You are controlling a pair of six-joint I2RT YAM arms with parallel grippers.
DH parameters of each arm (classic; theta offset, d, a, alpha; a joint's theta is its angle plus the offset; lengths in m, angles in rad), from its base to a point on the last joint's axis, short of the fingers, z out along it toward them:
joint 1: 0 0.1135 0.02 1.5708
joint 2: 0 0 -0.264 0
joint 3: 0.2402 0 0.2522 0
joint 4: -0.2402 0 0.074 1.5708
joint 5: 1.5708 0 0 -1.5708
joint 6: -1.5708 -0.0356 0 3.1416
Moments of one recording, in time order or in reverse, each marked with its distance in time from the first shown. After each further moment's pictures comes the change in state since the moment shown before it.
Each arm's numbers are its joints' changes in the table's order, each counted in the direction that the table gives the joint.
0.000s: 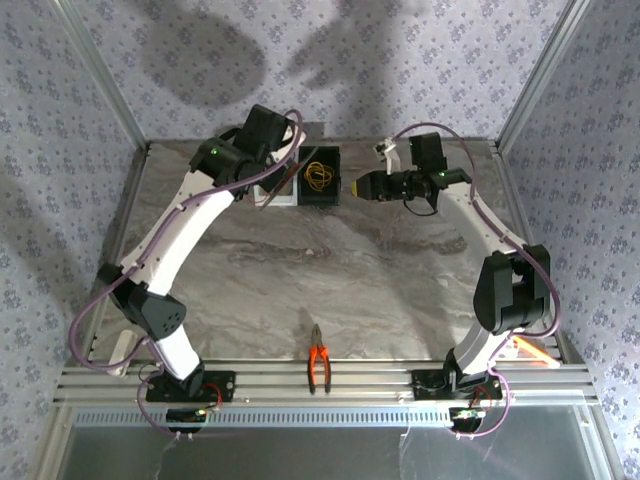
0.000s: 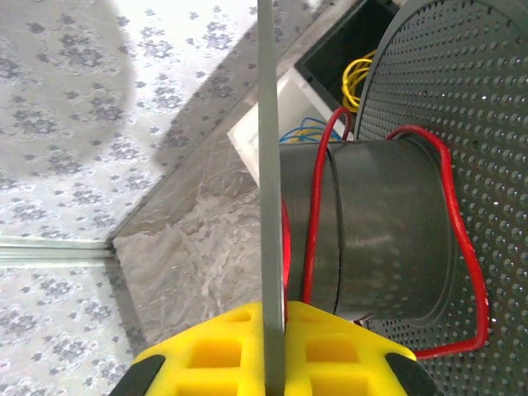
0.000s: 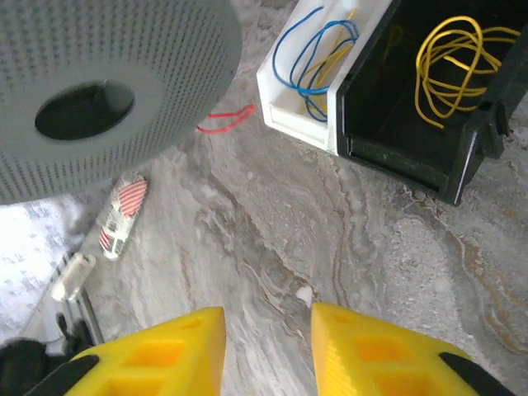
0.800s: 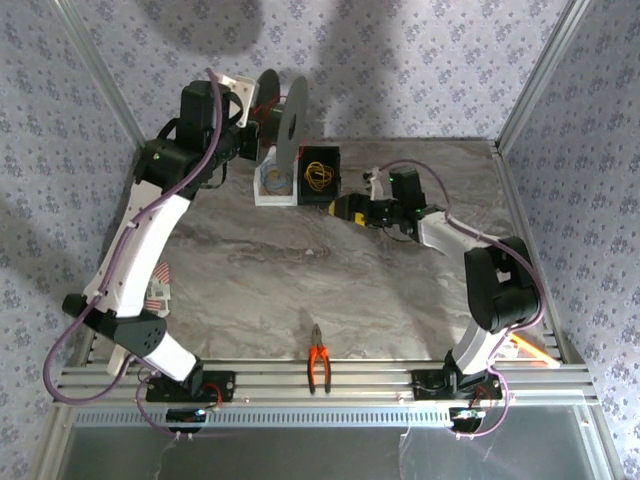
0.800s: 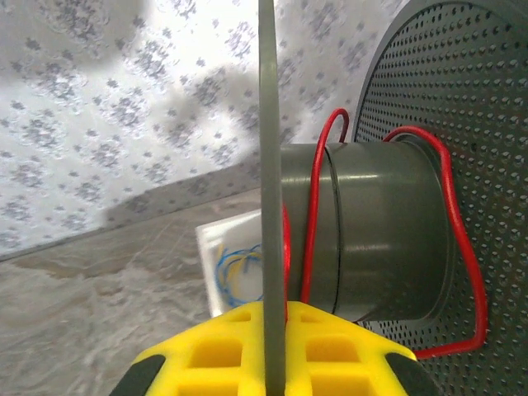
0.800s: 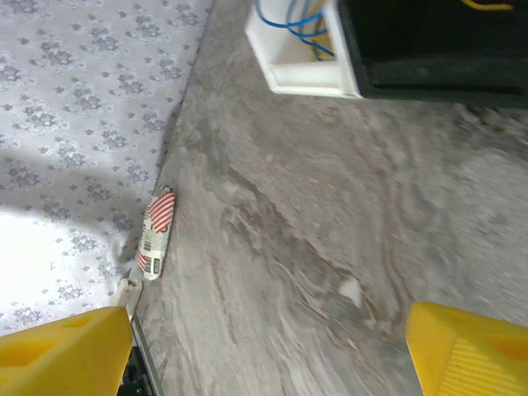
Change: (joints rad) left arm 0.137 0.142 0.029 0.206 0.263 0.393; right arm 0.123 -0.020 -0.337 0.531 0.013 -0.385
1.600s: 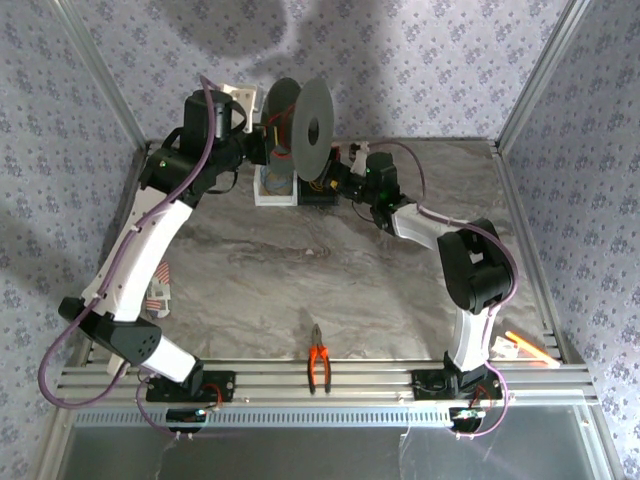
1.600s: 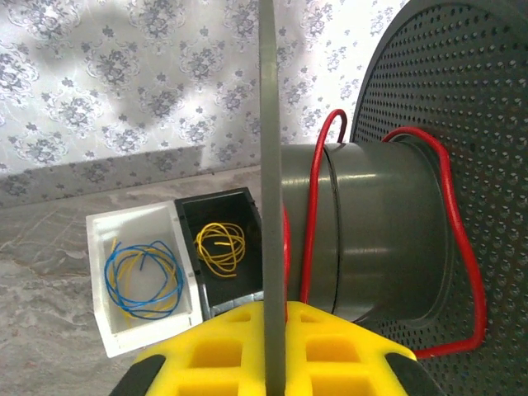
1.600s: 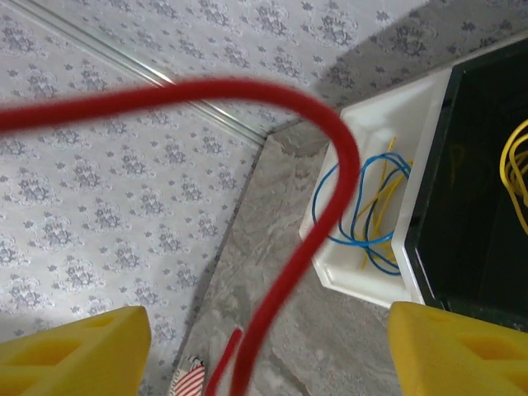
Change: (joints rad) left arm -0.001 0.050 -0.143 0.116 0.191 0.182; right arm 0.096 -0.189 0.165 0.427 0.313 -0.289
